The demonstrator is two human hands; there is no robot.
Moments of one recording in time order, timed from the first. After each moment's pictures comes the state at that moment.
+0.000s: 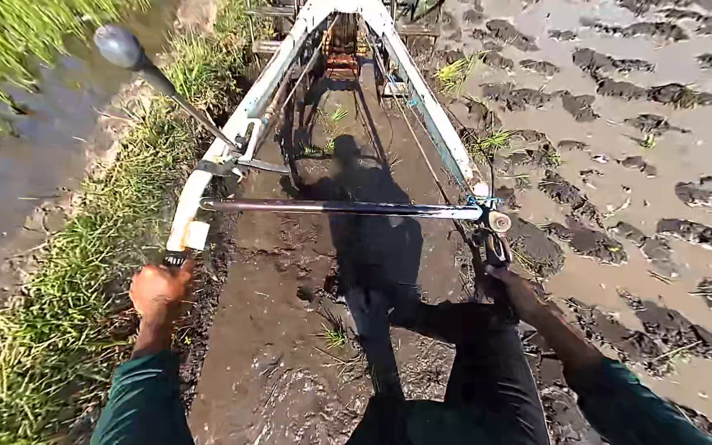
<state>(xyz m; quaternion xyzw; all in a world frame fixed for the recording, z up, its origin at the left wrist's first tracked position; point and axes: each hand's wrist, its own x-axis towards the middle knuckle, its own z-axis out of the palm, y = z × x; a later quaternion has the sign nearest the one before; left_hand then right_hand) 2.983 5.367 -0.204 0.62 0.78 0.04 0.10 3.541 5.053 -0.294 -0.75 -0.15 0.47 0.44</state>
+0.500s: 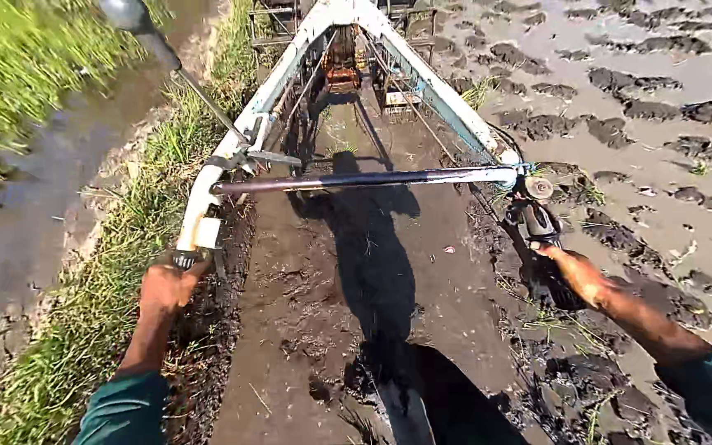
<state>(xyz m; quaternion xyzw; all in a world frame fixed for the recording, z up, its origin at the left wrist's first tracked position) 3.097 5.673 -0.186 0.68 0.71 0.08 0.17 3.662 5.352 -0.246 -0.84 -0.14 0.36 0.38</state>
